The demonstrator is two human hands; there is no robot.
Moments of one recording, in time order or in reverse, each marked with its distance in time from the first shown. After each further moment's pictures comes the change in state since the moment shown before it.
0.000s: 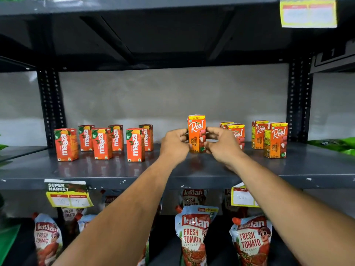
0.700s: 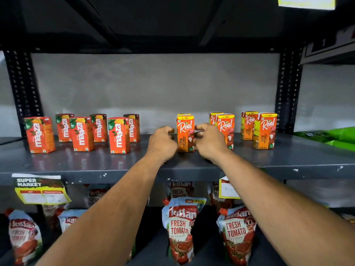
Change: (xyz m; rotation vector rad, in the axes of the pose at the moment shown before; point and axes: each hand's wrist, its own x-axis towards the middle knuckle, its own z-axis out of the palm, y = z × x) left_hand 0.014 -0.025 0.009 0.261 0.026 -0.106; right_hand 0.006 0.018 0.008 -0.271 0.080 0.055
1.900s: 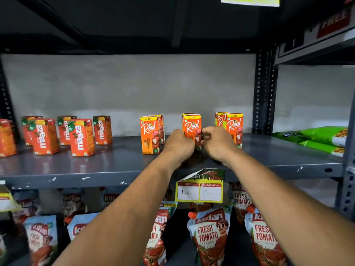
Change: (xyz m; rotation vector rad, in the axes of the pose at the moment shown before) left_hand -0.028 0.072 0.112 -0.098 -0.108 -0.018; right_hand 0.015 0.067 -0.097 -0.019 -0.080 -0.005
